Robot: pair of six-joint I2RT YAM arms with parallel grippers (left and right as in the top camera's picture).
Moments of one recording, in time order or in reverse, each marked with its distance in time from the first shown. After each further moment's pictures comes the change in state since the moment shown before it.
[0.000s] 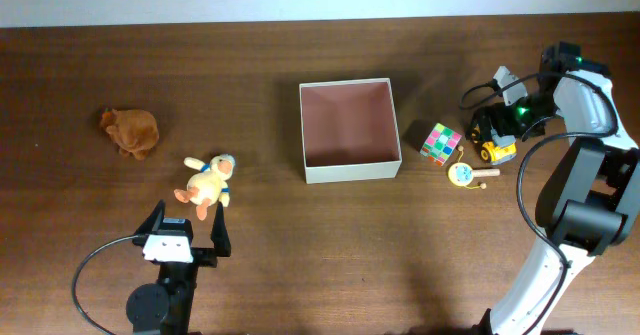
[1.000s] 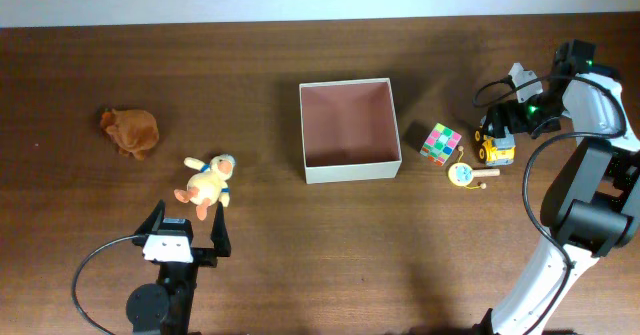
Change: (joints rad) left arm 0.000 0.000 0.000 0.000 0.000 0.000; right arm -0.040 0.003 -0.002 0.121 0.098 0.010
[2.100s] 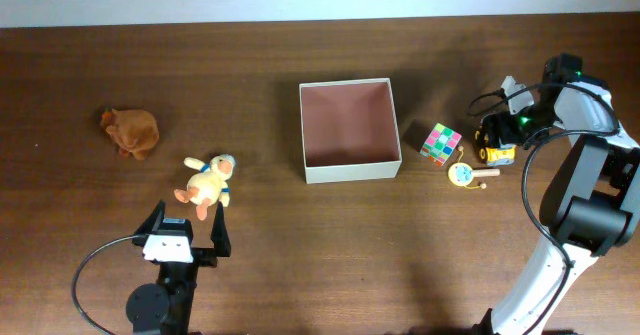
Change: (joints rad) left arm 0.000 0.000 0.000 0.000 0.000 0.000; right arm 0.007 0.004 -0.095 0.047 0.008 0.025
